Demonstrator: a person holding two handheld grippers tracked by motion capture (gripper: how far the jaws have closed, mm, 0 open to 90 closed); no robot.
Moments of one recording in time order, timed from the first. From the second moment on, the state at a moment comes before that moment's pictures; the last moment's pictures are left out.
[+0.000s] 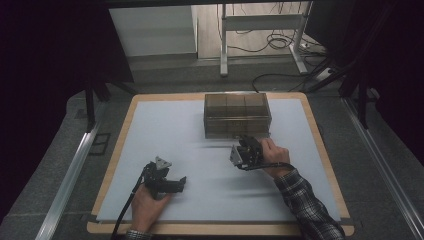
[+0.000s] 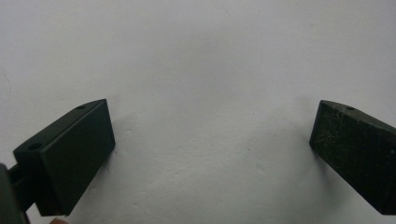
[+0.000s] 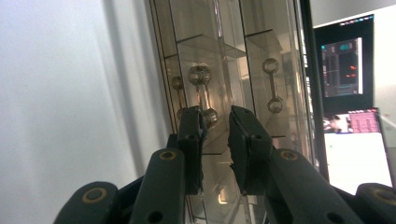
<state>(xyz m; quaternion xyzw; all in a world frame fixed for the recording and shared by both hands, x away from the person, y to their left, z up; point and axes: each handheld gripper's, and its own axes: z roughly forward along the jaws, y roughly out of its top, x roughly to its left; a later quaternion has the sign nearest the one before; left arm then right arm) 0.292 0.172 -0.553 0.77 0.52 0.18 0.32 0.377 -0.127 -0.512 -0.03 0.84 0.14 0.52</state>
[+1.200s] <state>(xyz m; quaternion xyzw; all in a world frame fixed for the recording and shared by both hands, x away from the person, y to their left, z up) 0.292 0.172 -0.553 0.77 0.52 0.18 0.32 0.394 -0.142 -0.478 0.01 0.90 0.22 0.37</state>
